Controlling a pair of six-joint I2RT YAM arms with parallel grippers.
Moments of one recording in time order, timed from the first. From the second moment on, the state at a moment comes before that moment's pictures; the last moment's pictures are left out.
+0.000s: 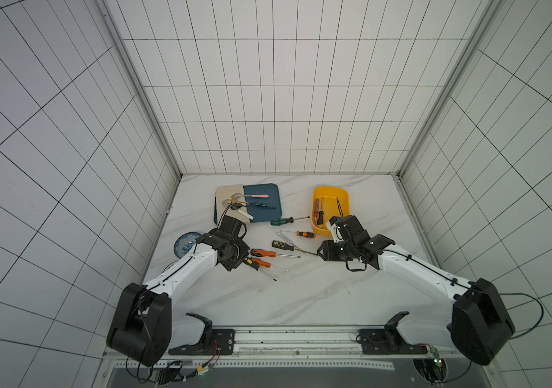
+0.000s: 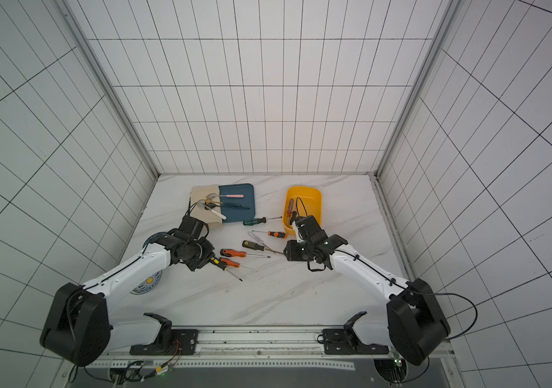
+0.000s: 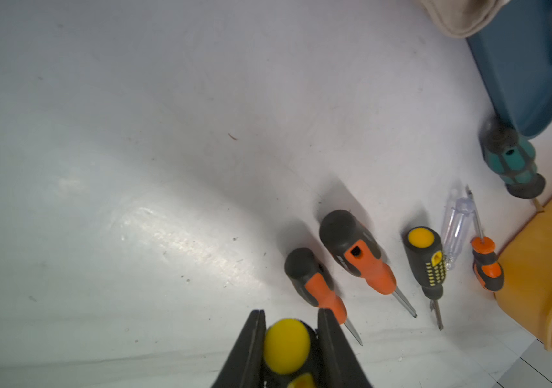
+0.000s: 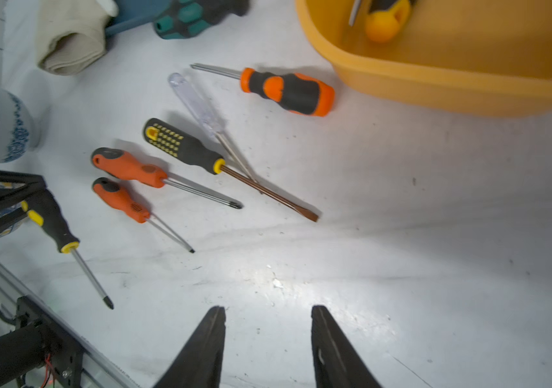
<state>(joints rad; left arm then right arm) -0.34 1.30 0.80 -0.67 0.13 -1.15 0.70 1.31 0.86 -0.49 -0.21 0.49</state>
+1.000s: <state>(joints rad) -0.53 1.39 1.01 -0.53 0.29 -1.11 0.89 1.53 1.13 -0.47 -0.45 0.29</state>
